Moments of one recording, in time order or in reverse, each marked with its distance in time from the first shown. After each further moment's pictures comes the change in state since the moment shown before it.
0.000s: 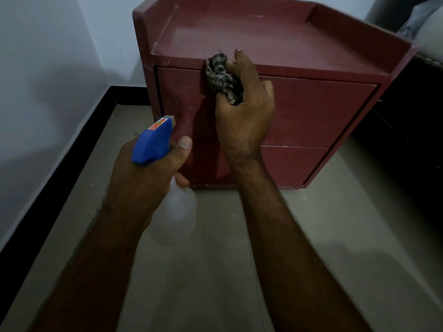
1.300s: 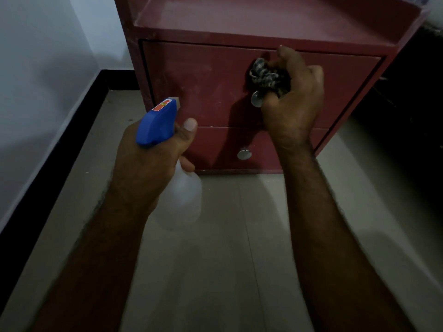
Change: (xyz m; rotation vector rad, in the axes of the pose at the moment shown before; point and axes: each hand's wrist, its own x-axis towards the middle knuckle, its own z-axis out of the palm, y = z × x) left_hand -0.005 0.010 0.021 0.031 -0.066 0.001; right_hand 0.025 0.071 -0.066 -0.201 -0.200 0.093
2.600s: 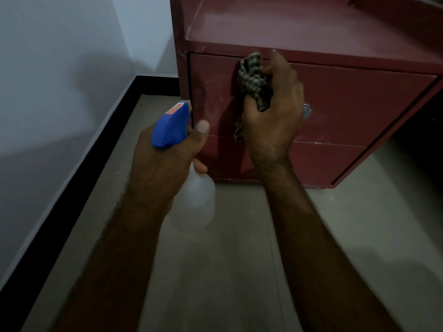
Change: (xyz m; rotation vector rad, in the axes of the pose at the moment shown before) left_hand 0.013 -0.011 -0.032 -0.076 0.131 -0.047; right_hand -0.035 -0.071 0.061 0.145 0.110 -0.143
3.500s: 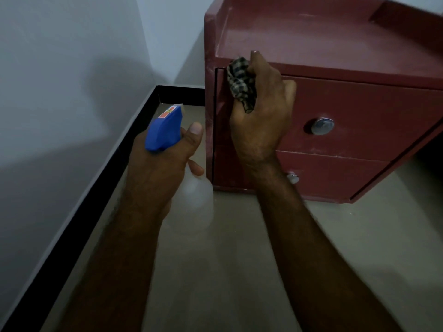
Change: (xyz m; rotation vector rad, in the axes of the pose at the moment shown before) left_hand 0.006 0.010 -0.034 0.005 0.075 0.019; right_hand -0.002 -0.042 0.045 0.053 0.056 -0.086
